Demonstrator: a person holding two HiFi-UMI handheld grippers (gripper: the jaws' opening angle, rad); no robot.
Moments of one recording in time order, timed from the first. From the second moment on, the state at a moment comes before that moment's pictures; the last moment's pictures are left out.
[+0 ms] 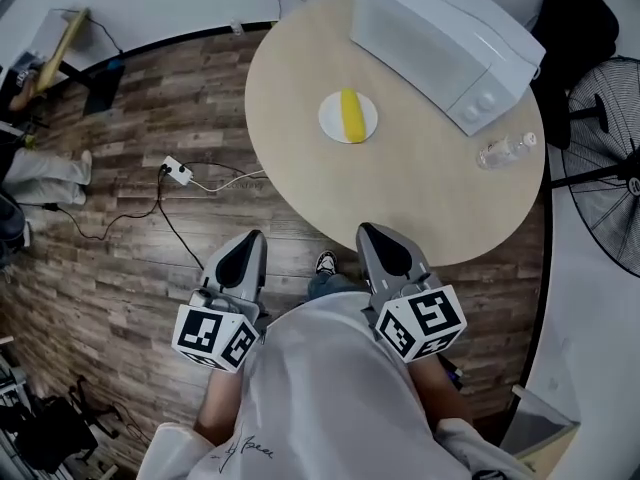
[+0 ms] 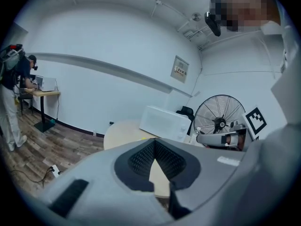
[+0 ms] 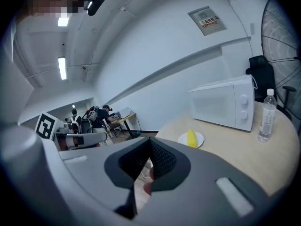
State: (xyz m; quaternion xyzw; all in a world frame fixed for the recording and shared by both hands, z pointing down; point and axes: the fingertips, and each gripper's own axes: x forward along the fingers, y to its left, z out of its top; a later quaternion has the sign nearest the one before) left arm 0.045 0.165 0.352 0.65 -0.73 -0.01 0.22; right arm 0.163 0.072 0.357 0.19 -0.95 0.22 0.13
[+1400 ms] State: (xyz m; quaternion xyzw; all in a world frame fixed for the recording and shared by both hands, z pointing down) left arm -0.047 0.007 0.364 0.79 -0.56 0.06 0.24; right arm 0.083 -0.033 0.373 0.37 -0.89 0.25 0.12
